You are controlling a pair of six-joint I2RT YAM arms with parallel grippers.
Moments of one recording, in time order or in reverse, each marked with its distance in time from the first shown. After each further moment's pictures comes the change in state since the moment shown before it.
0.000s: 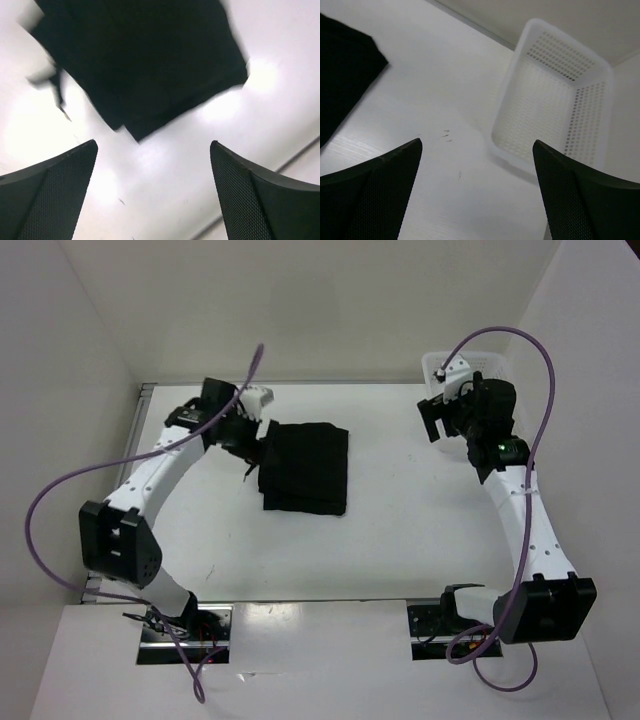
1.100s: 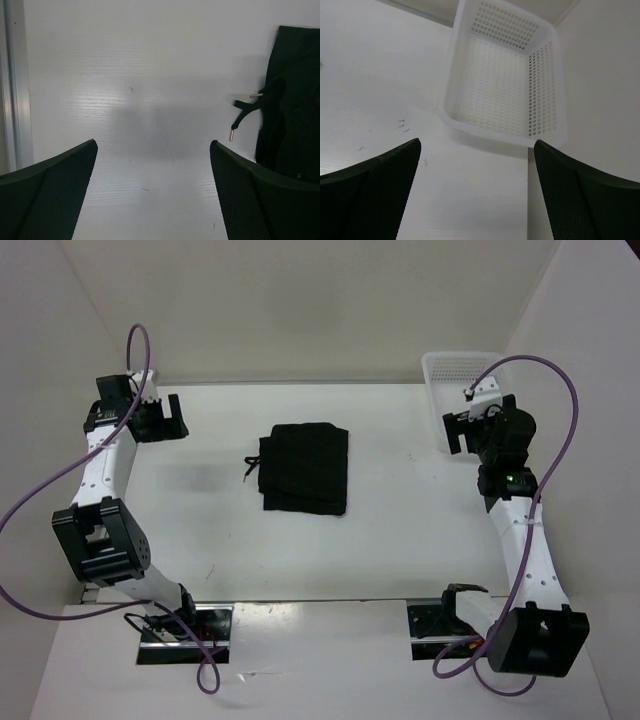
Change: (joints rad) left arm 0.555 -0.032 0.022 0.175 -0.095 0.000; right arm -0.150 -0.167 -0.245 0.202 0.117 0.023
